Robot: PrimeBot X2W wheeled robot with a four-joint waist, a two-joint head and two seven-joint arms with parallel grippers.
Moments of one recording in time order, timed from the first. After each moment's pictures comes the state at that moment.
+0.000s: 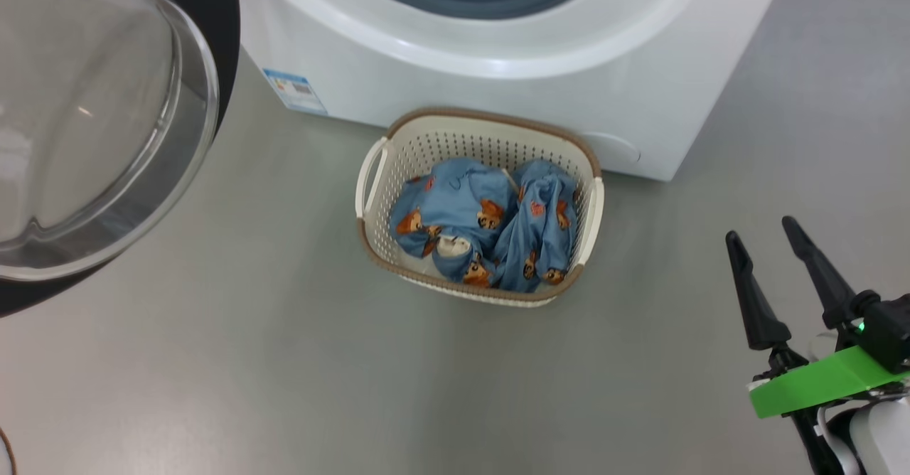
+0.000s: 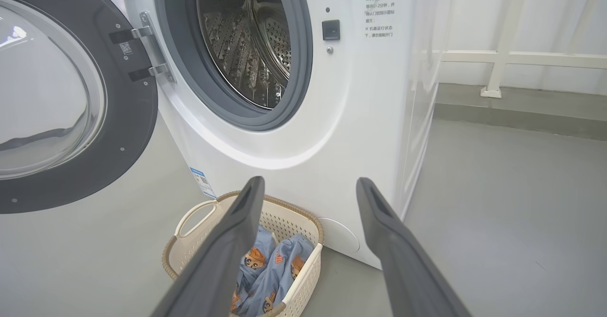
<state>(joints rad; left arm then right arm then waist) -0.54 0.23 0.68 0.64 -0.08 -0.13 -0.26 -0.14 -0.30 0.11 0.12 0.34 0.13 -0.25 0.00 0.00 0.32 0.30</state>
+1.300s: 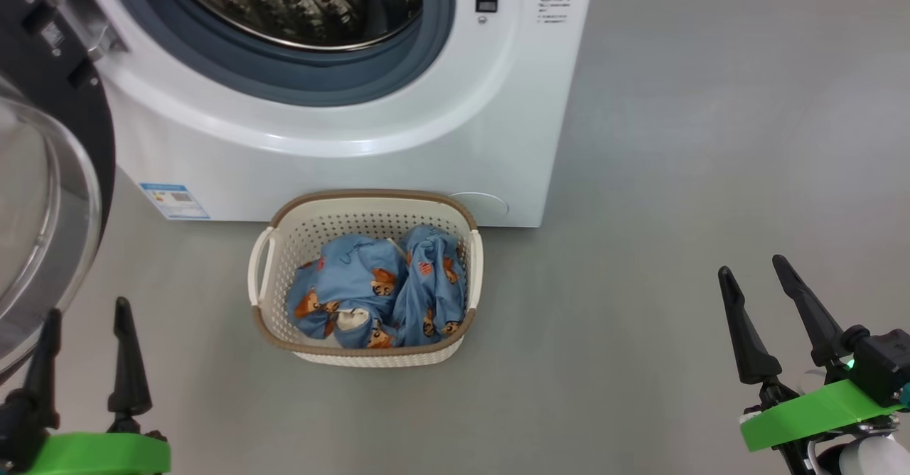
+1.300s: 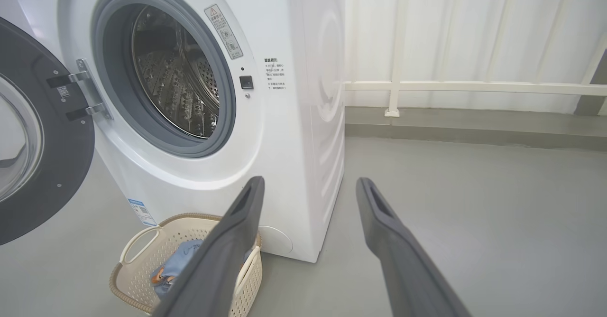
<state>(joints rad) -0.16 0.10 0.25 0.28 -0.19 -0.13 -0.26 -0.05 -0.25 0.09 0.11 0.34 0.13 -0.25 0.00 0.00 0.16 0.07</state>
